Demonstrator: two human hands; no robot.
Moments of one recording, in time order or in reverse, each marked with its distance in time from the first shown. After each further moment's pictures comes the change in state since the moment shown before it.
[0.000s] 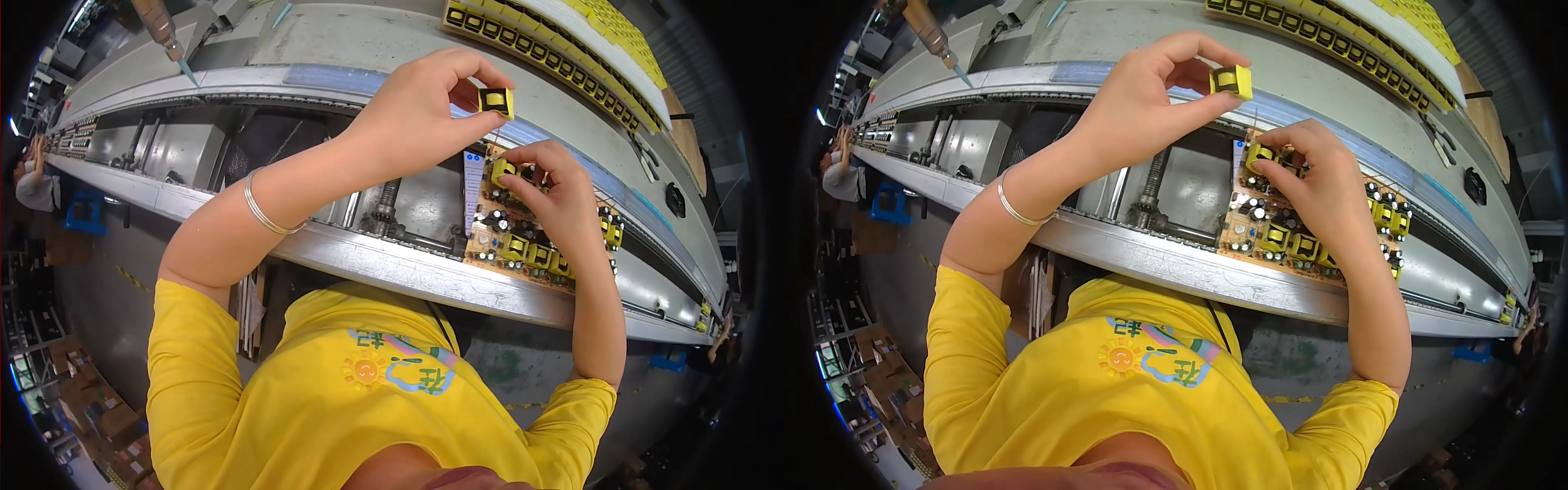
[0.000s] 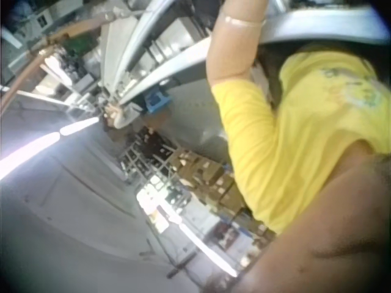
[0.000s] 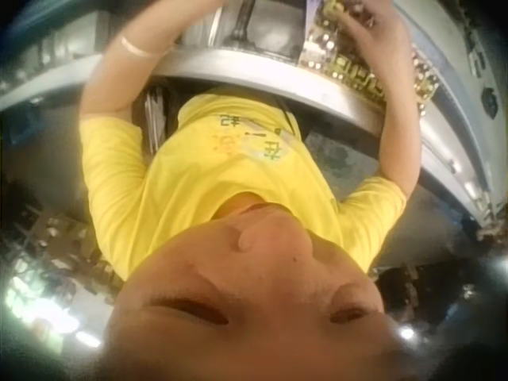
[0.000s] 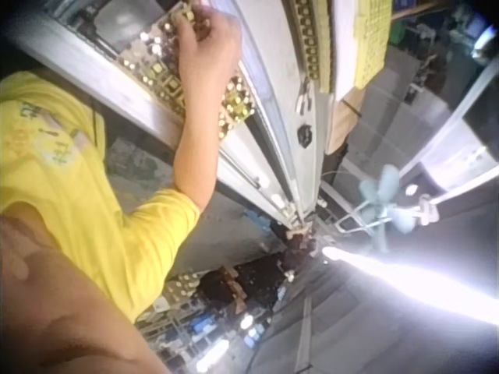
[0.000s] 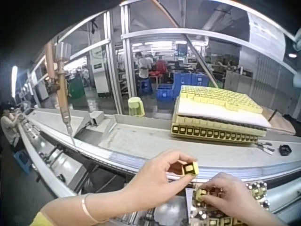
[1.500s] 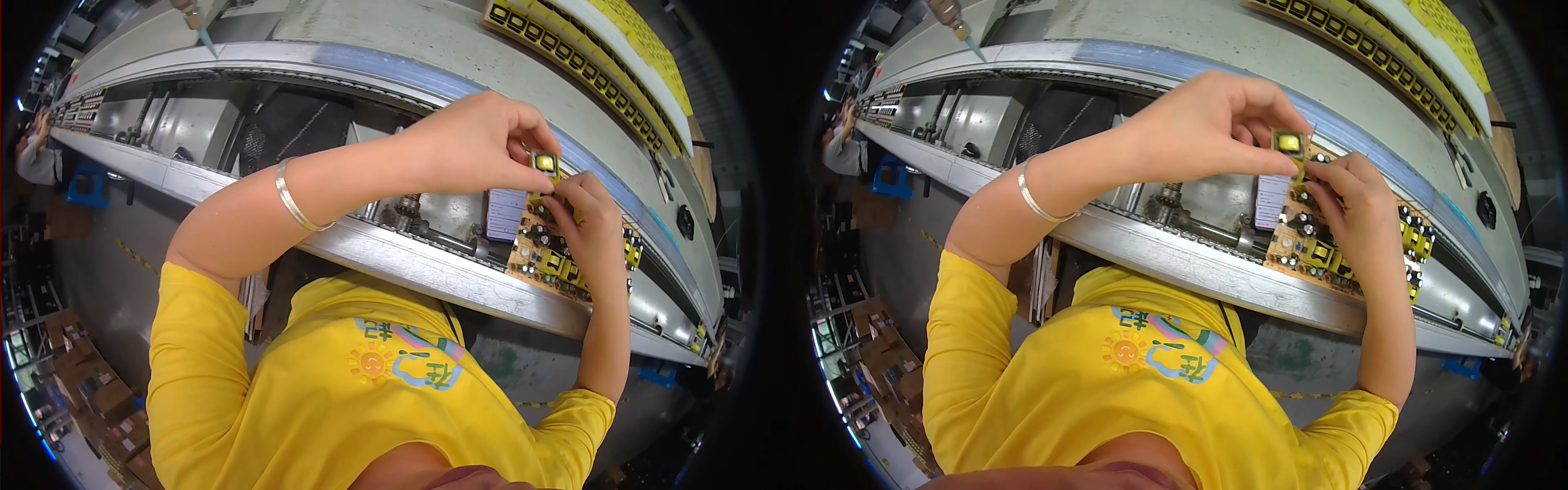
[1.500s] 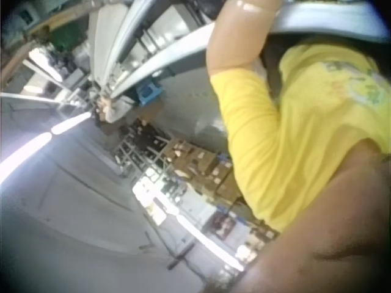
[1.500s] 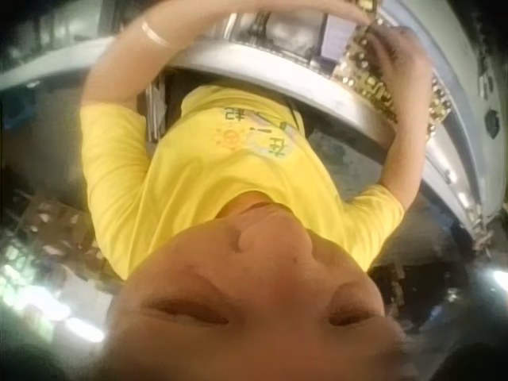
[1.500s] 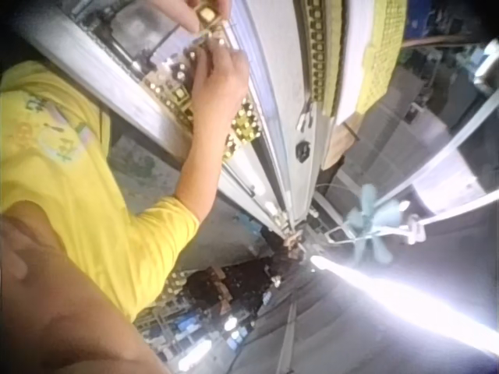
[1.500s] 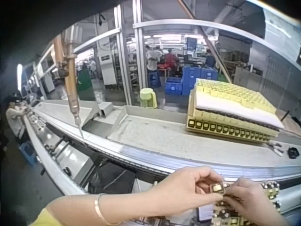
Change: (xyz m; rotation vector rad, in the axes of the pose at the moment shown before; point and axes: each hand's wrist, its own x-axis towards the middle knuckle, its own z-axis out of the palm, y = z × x) left_hand -0.010 -0.001 0.005 -0.355 -0.344 -0.288; right_hand -0.014 0.006 -0.005 -0.216 -0.013 -0.094
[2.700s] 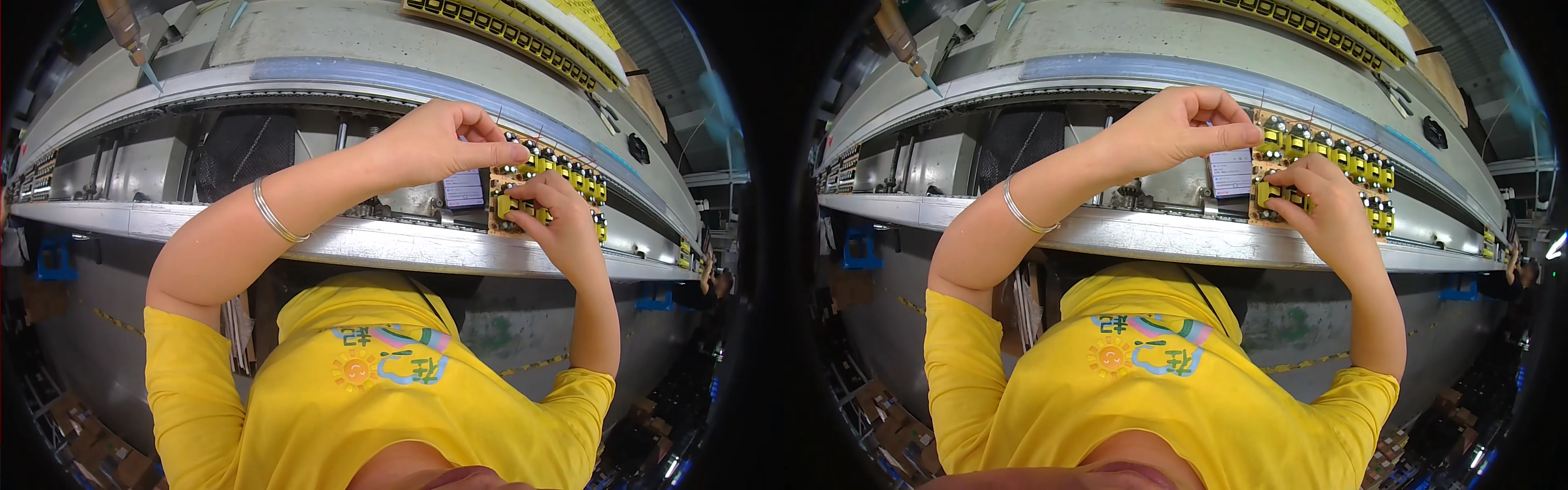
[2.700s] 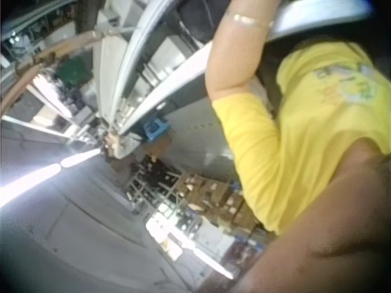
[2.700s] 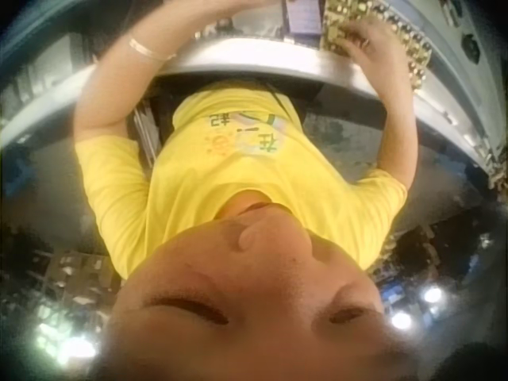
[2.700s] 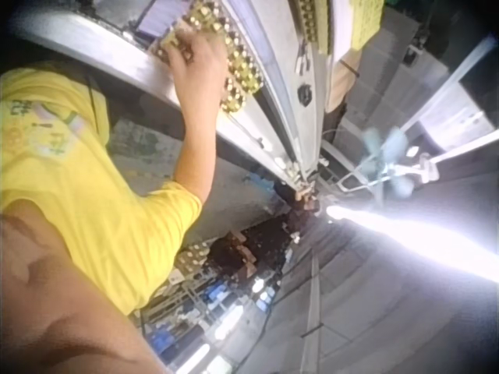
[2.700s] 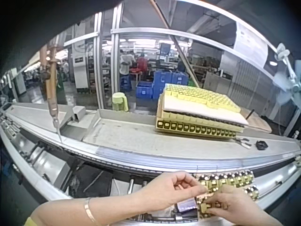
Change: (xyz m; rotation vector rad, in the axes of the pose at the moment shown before) left_hand -0.009 -0.003 0.022 -0.194 -0.098 -0.152; right_hand -0.060 -0.033 -0.015 0.039 -0.054 0.135
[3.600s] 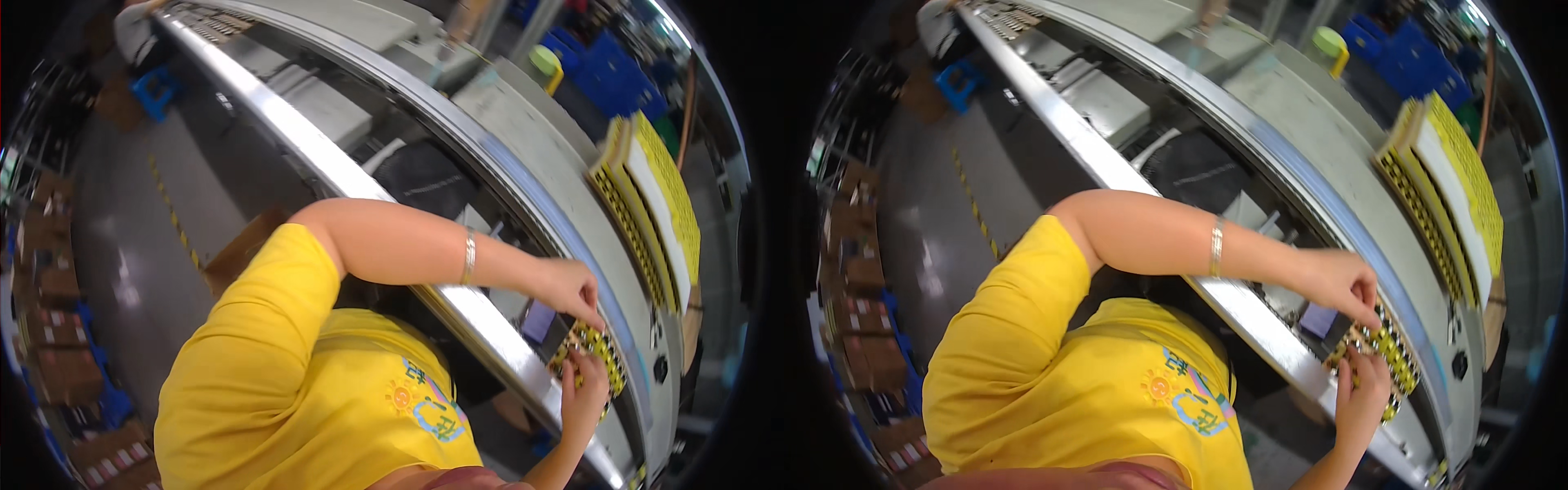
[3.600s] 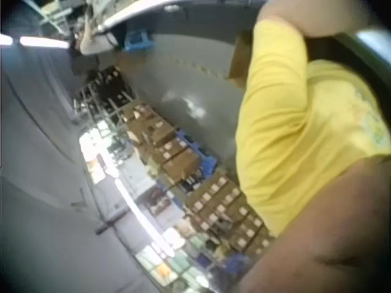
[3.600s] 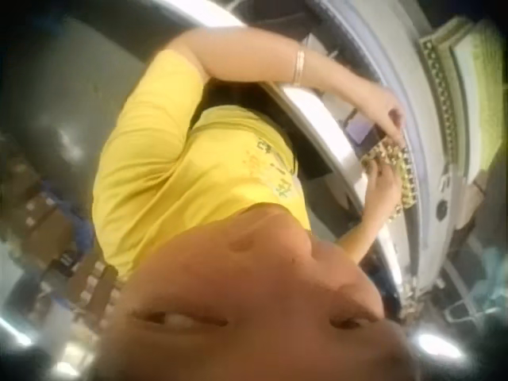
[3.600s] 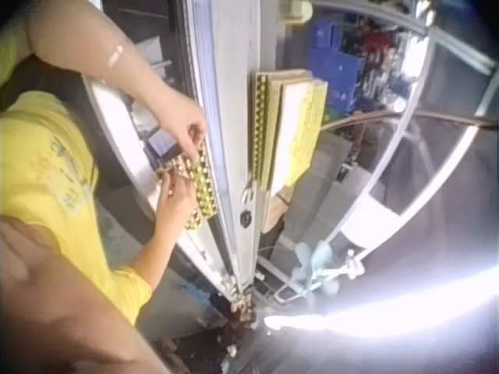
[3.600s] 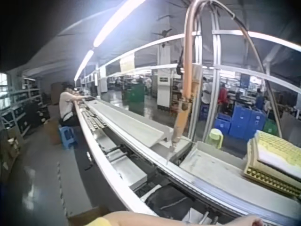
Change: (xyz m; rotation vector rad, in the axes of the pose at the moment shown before) left_hand 0.006 -0.022 -0.002 0.079 0.014 0.173; right_hand -0.017 -0.028 0.005 -0.234 0.007 -0.049
